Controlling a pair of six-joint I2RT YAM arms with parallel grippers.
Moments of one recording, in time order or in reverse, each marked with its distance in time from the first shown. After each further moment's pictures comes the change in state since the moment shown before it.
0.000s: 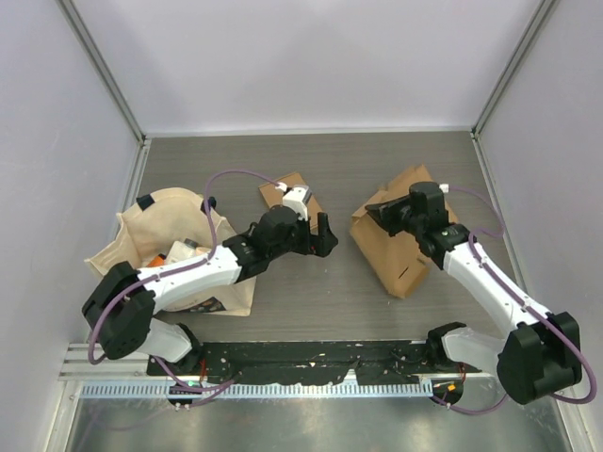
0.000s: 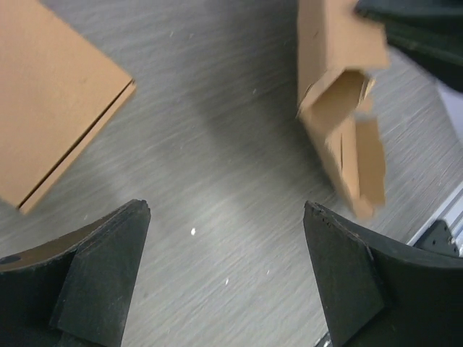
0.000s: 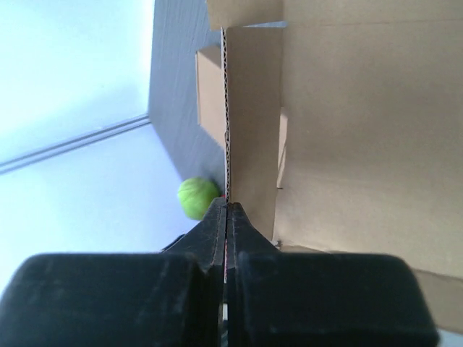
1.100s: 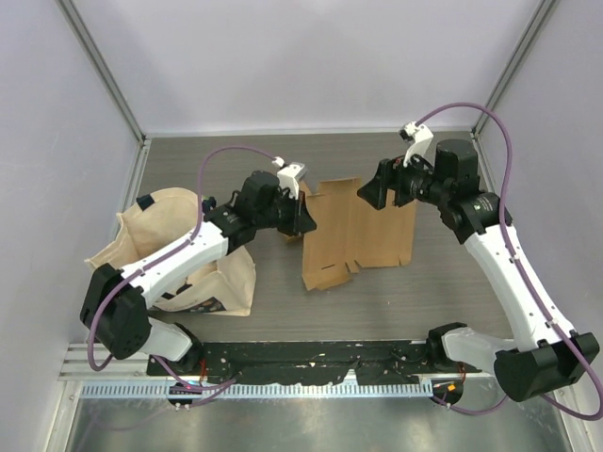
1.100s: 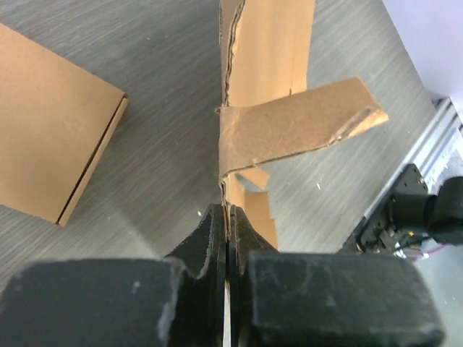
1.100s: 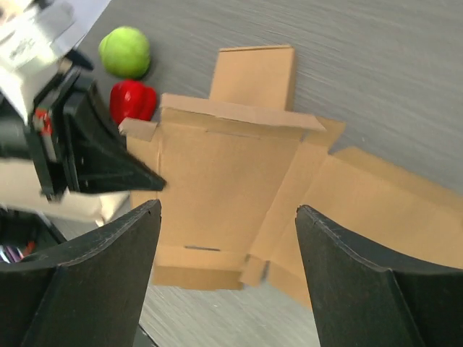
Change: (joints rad) left arm 0.166 0.015 0.164 -0.175 0.314 0.136; right arm -0.023 0.015 0.441 -0.296 -0.324 -1.163
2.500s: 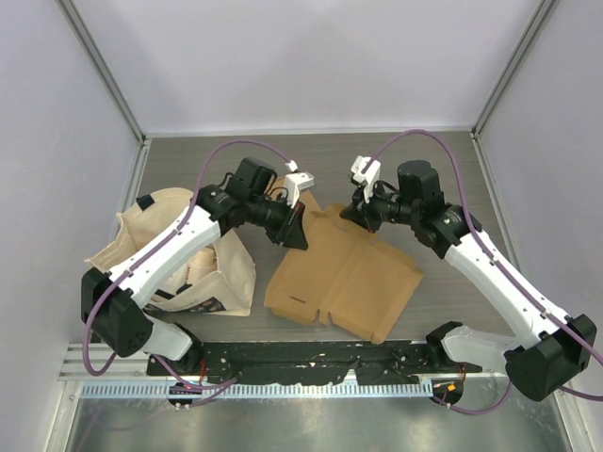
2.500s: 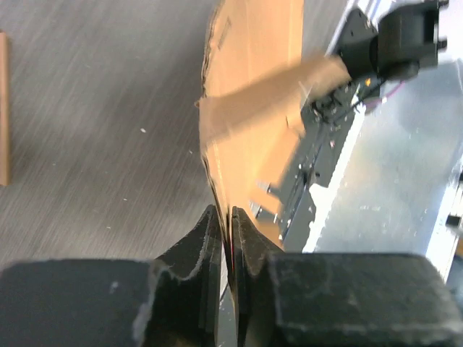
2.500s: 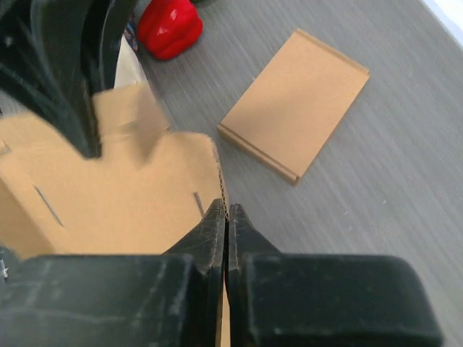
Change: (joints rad) left arm 0.055 0.014 0.285 -0.611 0.422 0.410; right arm 0.246 0.001 -0.124 0.096 -0.108 -0.513
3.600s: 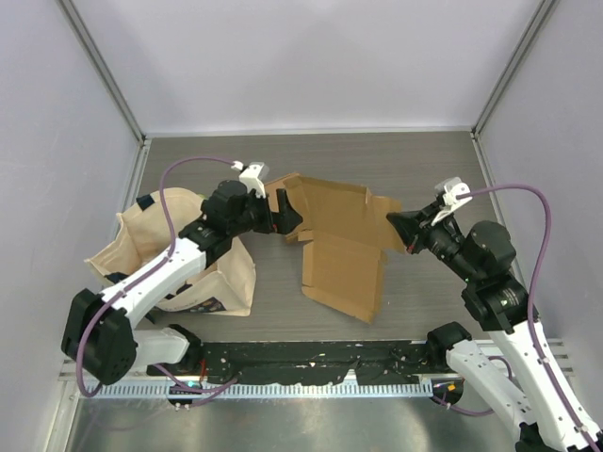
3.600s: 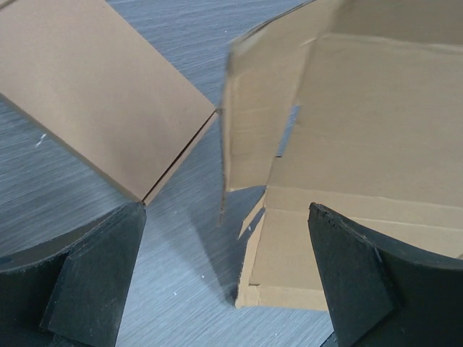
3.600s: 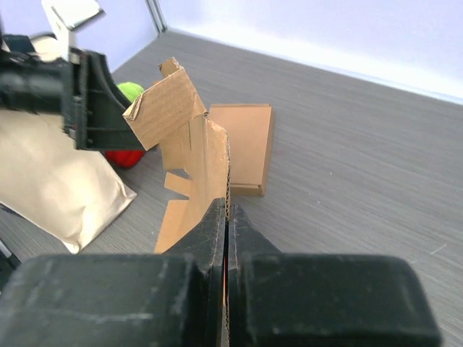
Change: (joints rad) left arm 0.090 -0.213 -0.436 0.631 -0.512 -0.443; right arm -0.140 -0.568 -0.304 0.117 0.259 0.449
